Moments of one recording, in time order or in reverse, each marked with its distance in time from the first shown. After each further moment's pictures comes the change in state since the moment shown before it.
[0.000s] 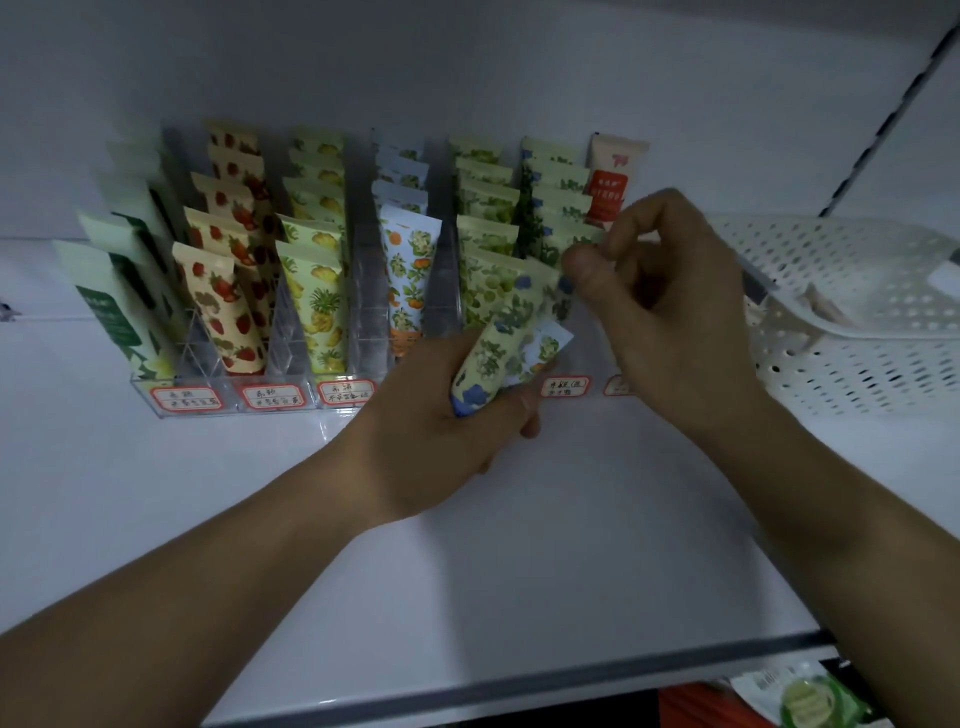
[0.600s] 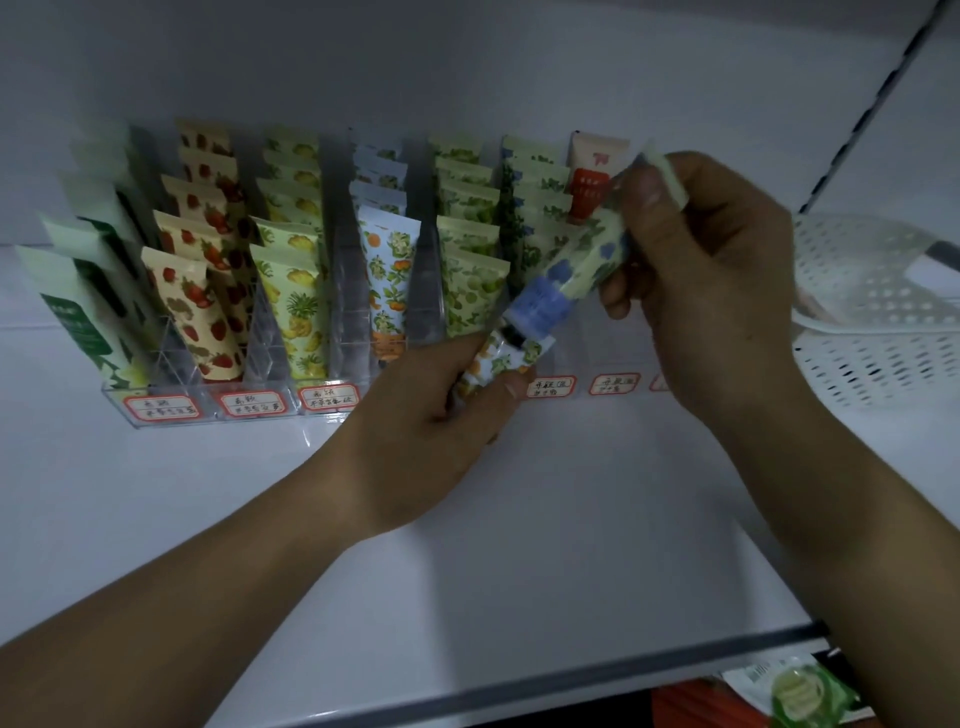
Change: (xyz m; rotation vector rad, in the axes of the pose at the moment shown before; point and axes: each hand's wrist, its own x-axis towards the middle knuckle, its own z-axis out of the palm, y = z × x) left_hand 0.002 -0.003 0.007 0.008 0.004 0.045; right_hand 0.011 -0.018 -0.014 0.457 0.108 0.015
